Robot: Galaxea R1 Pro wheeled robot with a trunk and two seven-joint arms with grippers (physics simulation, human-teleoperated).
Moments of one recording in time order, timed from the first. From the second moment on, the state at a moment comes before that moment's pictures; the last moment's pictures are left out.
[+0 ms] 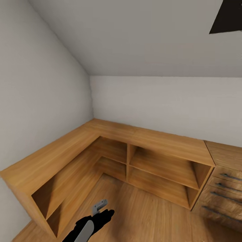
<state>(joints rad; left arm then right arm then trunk) -0.31 -0.06 -0.36 -0.85 0.87 0.36 0.26 0.14 -0.51 0.73 -1.30 -0.65 0.24 -0.58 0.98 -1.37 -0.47</state>
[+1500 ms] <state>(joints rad) -0.30 -0.03 -0.37 -0.95 0.87 0.44 0.18 0.14 -0.50 0.71 -1.17 -0.66 -0.01 -0.47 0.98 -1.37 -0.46</state>
